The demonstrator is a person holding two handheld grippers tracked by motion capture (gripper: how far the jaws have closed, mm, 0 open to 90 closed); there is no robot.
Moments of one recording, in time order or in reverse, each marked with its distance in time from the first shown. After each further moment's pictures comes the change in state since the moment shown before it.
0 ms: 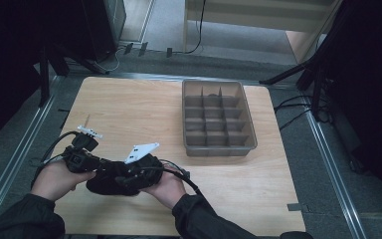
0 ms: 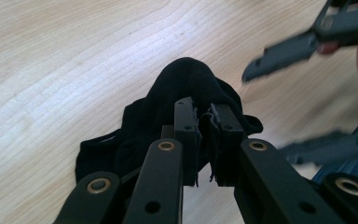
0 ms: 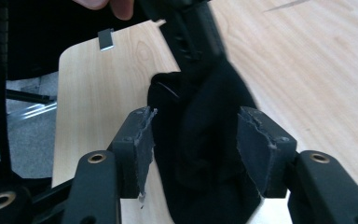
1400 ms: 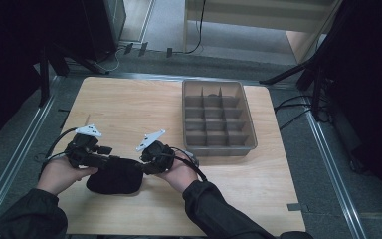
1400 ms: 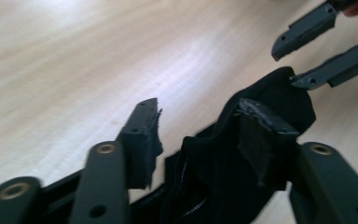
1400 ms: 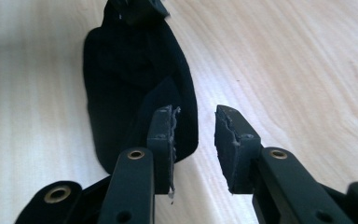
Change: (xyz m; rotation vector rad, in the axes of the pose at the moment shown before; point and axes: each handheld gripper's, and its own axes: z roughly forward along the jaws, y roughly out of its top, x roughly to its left) left arm 0.027 0.000 0.013 -0.194 0.053 0.170; right arm -0.043 0.000 -0.014 0.170 -0.103 -0.022
